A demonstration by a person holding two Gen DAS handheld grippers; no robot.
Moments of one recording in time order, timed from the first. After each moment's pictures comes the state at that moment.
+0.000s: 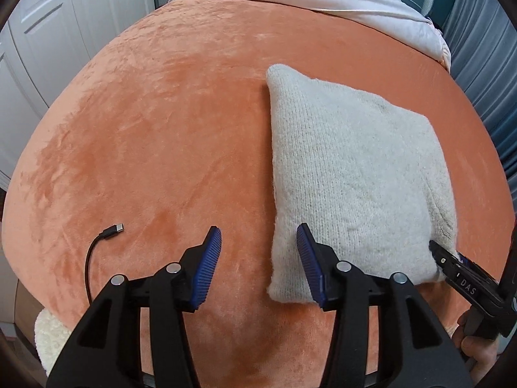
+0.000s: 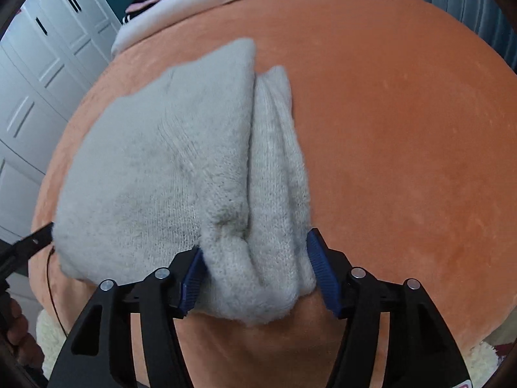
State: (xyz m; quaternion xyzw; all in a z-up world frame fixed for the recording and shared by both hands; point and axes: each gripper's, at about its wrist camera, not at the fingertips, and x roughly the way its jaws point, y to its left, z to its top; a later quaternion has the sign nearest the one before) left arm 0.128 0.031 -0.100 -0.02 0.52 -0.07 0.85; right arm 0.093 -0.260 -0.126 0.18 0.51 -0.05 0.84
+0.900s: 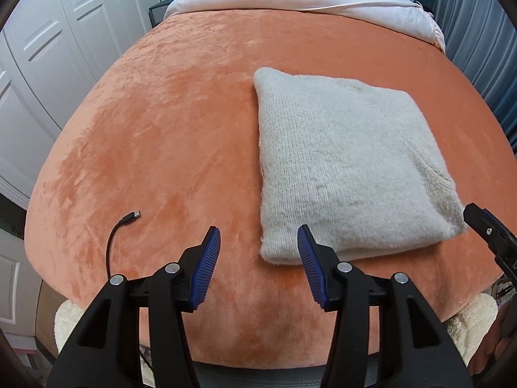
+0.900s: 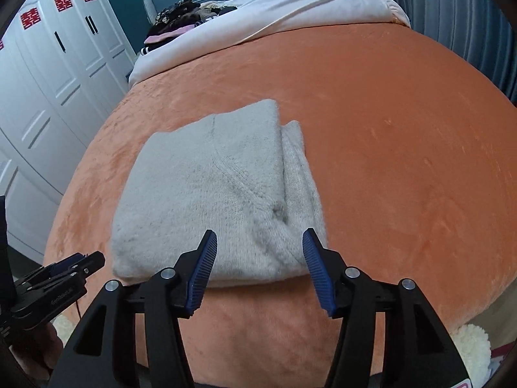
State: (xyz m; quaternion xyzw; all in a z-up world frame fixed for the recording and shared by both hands) left arm 0.085 0.014 -0.081 0.04 0.50 -0.07 0.86; right arm 0.039 -0.240 -0.052 0.16 0.44 -0.05 0.88
